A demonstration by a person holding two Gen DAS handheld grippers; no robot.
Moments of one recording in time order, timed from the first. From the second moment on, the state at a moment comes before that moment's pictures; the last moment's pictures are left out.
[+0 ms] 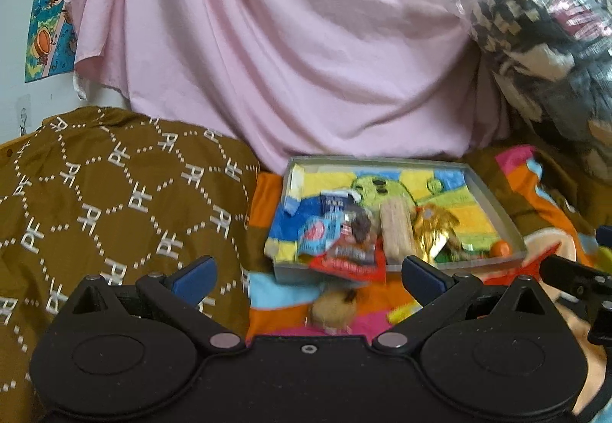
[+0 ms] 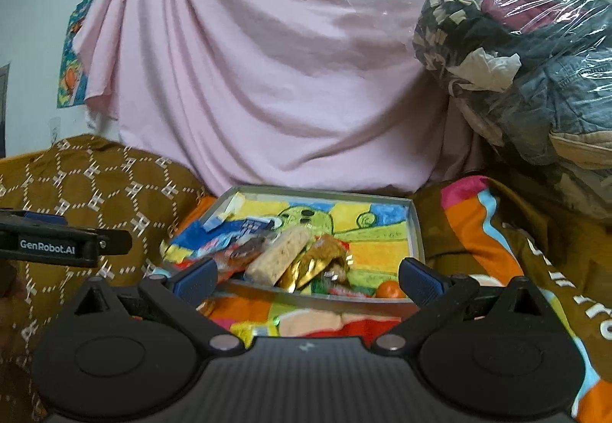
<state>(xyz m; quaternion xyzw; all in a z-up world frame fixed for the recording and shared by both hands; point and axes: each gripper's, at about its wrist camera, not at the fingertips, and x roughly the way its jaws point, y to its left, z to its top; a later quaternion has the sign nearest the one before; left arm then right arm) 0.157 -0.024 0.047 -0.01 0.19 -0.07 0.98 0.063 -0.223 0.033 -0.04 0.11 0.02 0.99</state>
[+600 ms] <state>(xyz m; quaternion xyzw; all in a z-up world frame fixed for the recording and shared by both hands) 0.108 -0.020 -0.018 0.04 0.26 -0.07 0.96 0.022 -0.207 -0.037 -0.06 0.23 0.02 0.97</state>
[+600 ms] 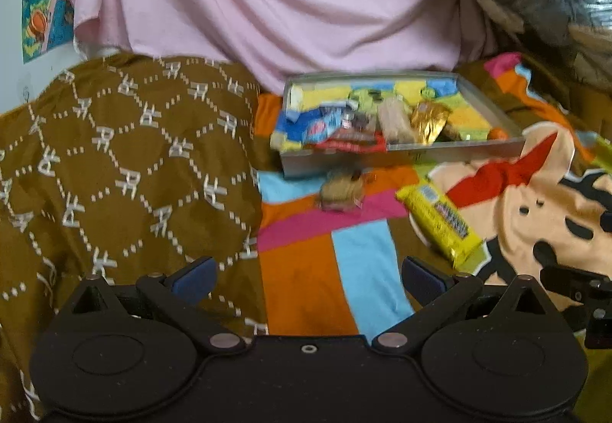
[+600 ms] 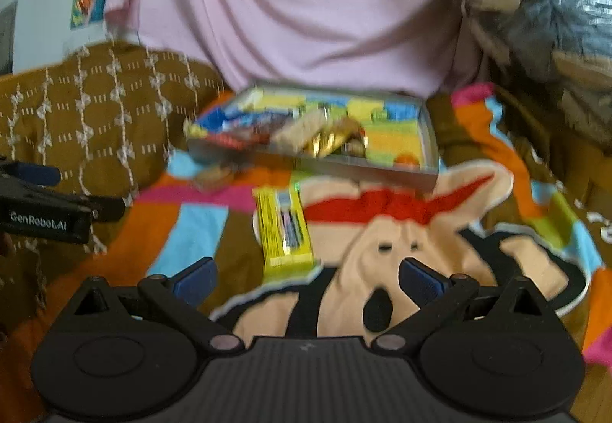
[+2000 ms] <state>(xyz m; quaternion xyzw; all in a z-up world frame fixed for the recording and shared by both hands) 0.175 -0.013 -0.044 0.02 0.28 -0.05 0.96 0.069 -0.203 -0.073 -0.06 0.30 -0.01 0.95</state>
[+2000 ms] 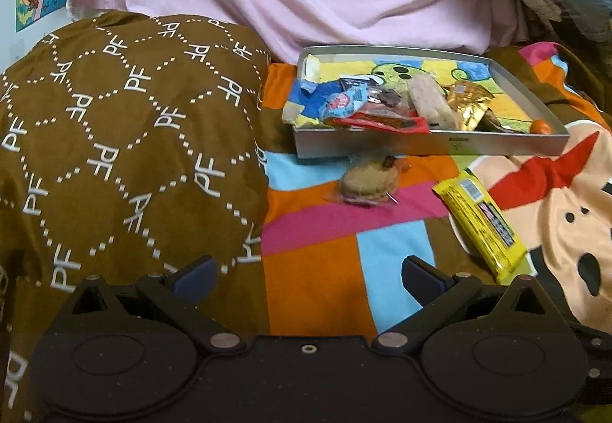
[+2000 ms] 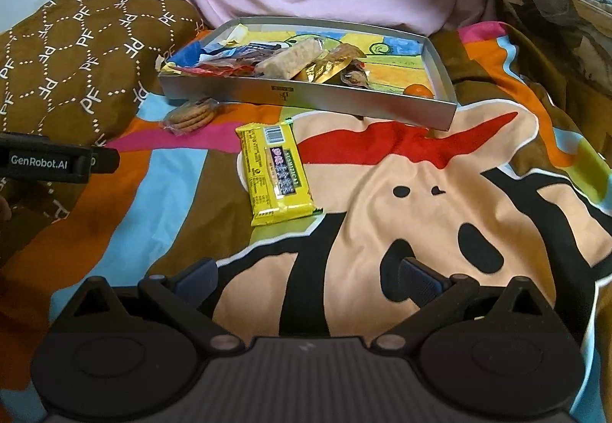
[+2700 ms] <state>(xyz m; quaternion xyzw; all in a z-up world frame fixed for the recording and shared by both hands) 0.258 -0.009 -0.042 -0.01 0.28 -0.14 0.95 0.120 -0.193 -0.075 -0.09 0.29 -0.01 0.95</state>
